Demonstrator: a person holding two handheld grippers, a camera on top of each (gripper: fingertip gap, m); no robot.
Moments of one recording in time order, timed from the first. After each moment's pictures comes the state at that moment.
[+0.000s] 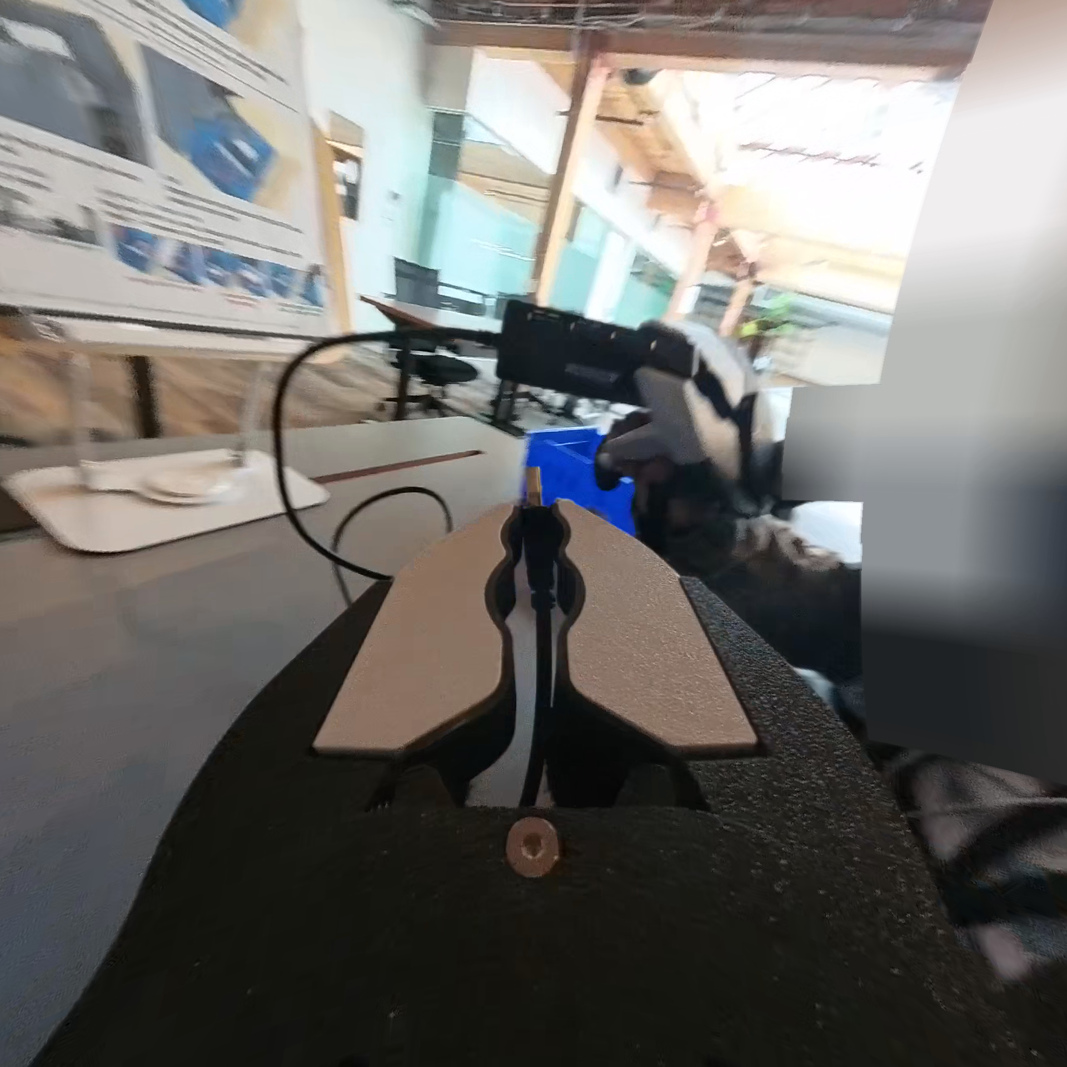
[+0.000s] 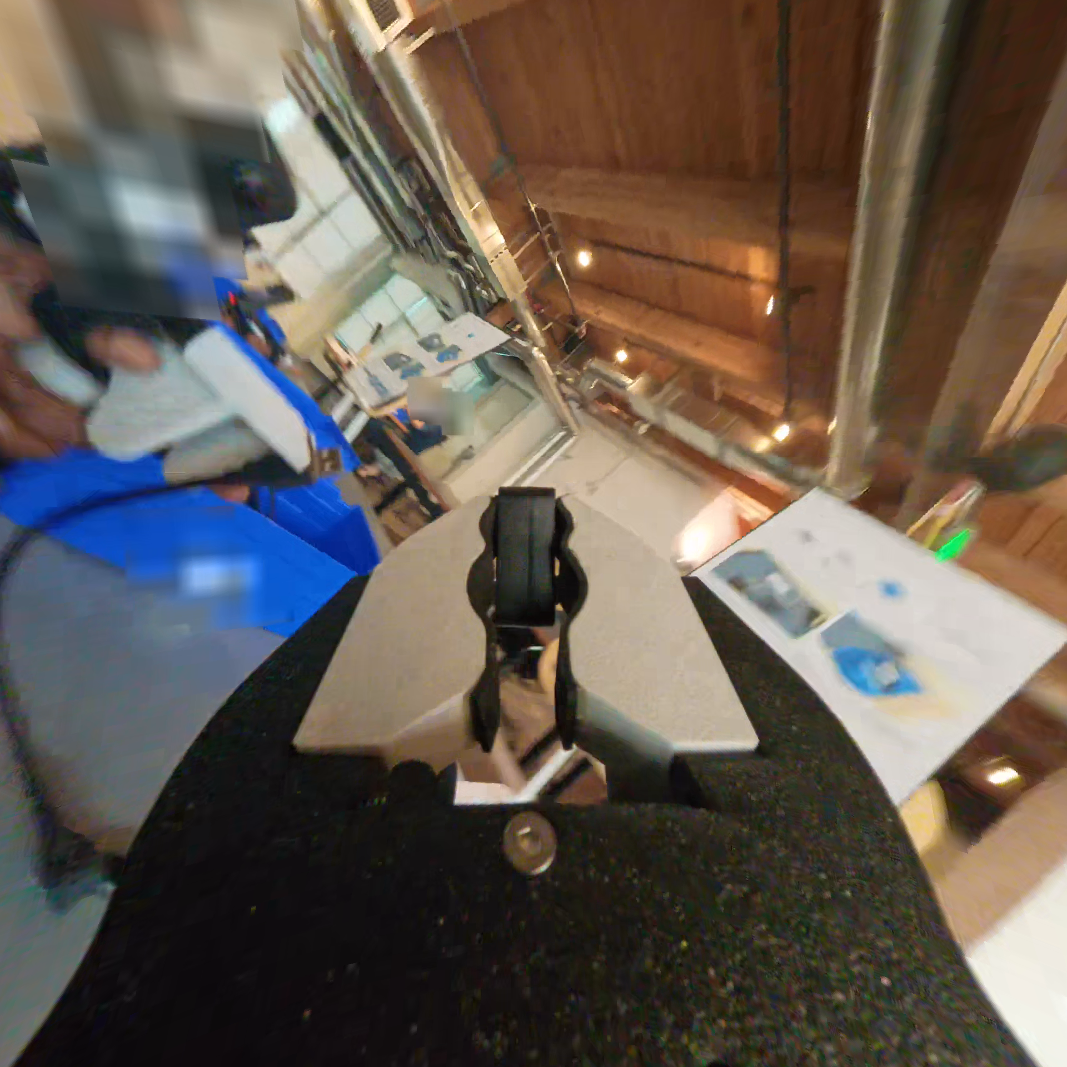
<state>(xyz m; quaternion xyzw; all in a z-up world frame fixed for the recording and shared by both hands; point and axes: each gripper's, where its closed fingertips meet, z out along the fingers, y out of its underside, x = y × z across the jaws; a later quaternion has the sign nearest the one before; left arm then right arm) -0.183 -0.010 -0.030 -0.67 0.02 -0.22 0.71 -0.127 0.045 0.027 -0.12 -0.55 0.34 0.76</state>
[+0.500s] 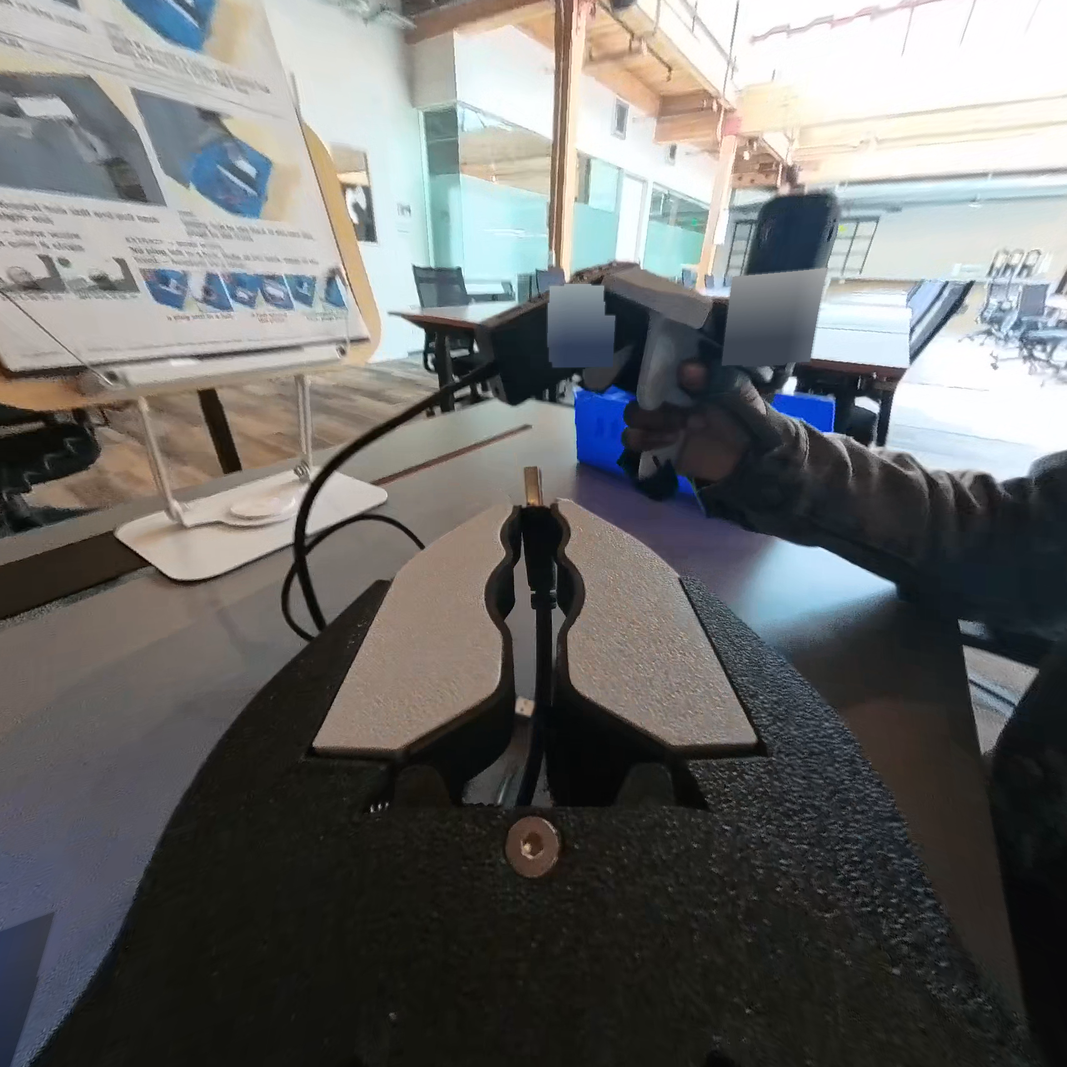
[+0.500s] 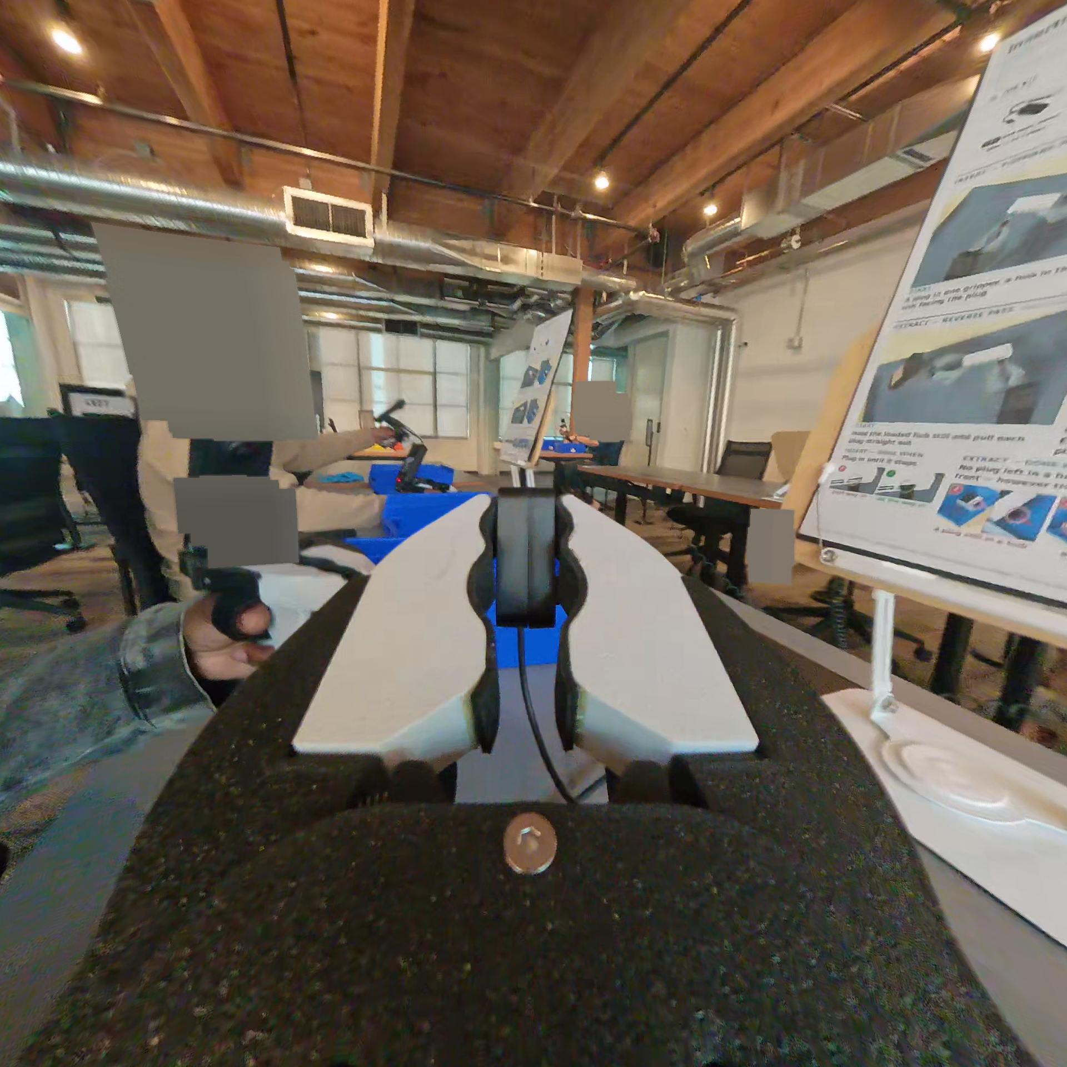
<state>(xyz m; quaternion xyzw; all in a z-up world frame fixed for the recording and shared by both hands) -0.192 0.003 -0.068 -0.68 0.10 -0.12 0.71 -0.139 0.097 -0.003 -0.34 -0.46 0.64 0.51</state>
